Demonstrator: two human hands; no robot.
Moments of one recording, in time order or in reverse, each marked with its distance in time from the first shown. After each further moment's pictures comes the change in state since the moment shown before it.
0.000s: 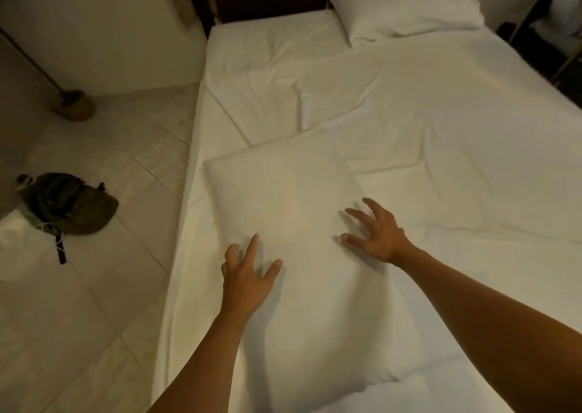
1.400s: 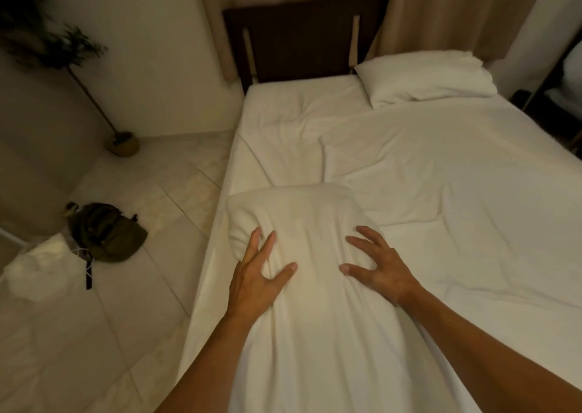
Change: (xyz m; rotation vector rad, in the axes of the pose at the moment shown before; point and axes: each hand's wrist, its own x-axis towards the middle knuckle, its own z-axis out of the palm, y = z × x) left_hand 0.014 0.045 -0.083 -0.259 0.122 0.290; right_hand -0.015 -0.073 -0.031 0.381 0.183 -0.258
